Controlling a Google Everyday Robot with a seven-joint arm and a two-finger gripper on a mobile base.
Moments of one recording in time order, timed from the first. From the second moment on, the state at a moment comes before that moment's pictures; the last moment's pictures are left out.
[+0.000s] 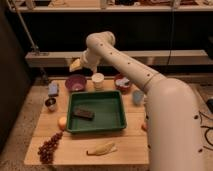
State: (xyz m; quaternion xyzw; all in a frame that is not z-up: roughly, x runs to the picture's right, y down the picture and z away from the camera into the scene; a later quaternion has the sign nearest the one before) arm -0.140 -0.123 0.824 0.05 -0.29 -0.69 0.66
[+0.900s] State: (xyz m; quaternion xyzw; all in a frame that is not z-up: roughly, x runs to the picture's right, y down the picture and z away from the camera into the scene) arm -0.270 -0.114 0.878 0.01 -0.27 -0.76 0.59
